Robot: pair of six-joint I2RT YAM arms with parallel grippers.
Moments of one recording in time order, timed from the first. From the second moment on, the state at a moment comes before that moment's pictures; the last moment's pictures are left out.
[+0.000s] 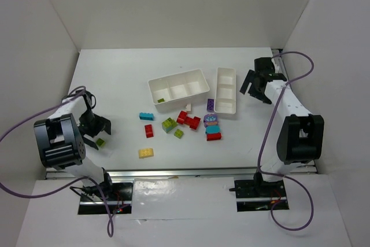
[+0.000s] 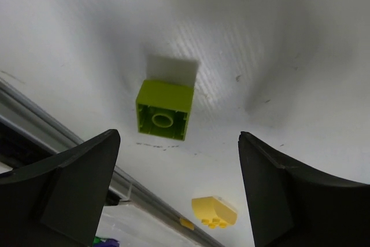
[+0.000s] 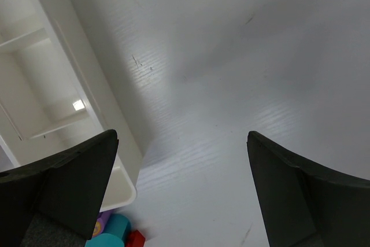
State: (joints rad) left arm 0.31 1.59 0.97 -1.02 -0.11 -0.84; right arm 0.02 1.58 1.23 -0.65 0.25 0.46
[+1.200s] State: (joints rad) left arm -0.23 1.72 1.74 -0.82 0.05 -0.47; right arm 0.02 1.61 1.35 -0.67 0.25 0.46
